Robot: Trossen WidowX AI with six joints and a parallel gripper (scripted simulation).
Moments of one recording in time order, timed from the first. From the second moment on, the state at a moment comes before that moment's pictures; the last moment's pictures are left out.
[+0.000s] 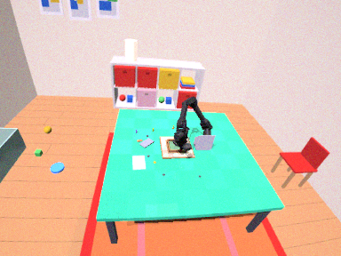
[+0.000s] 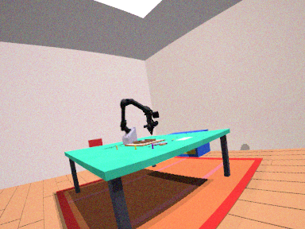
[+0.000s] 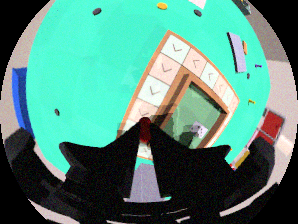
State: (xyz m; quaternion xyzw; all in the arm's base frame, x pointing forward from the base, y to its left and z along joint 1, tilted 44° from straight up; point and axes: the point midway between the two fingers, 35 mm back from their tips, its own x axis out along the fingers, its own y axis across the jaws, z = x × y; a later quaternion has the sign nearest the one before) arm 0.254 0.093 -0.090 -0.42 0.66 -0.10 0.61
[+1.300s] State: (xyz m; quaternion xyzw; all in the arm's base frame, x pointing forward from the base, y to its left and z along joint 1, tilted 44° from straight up) arm 0.250 0.057 -0.125 -0.42 0.66 -0.10 0.61
